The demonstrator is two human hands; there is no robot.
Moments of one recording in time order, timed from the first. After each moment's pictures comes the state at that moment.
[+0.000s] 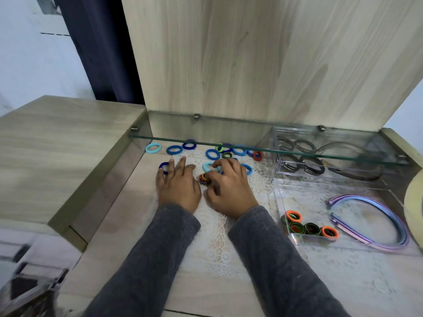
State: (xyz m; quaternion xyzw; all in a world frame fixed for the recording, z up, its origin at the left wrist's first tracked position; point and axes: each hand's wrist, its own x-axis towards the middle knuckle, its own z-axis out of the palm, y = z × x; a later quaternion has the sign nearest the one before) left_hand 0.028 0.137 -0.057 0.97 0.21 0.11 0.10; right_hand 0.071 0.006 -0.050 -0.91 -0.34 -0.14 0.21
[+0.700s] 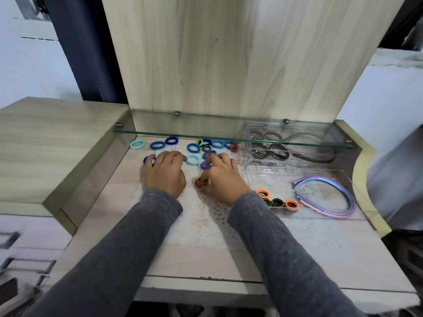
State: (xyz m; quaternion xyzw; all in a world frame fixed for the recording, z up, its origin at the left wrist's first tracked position) left_hand 0.016 0.129 -0.049 0.96 0.10 0.25 0.03; right_hand 0.040 -0.029 -0.013 -0.93 -0.35 -0.08 0.09
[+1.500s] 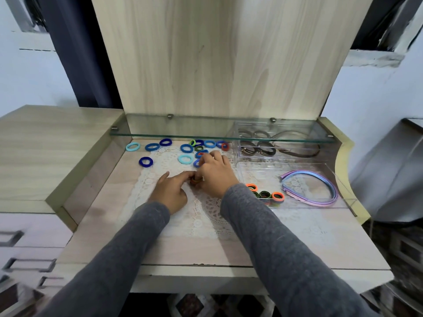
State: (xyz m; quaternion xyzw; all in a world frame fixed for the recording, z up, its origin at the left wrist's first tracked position) left_hand -0.025 0.100 -0.039 0.96 0.04 0.08 0.26; right_hand 0.034 -0.033 -0.003 -0.93 -0.34 -0.08 0.05
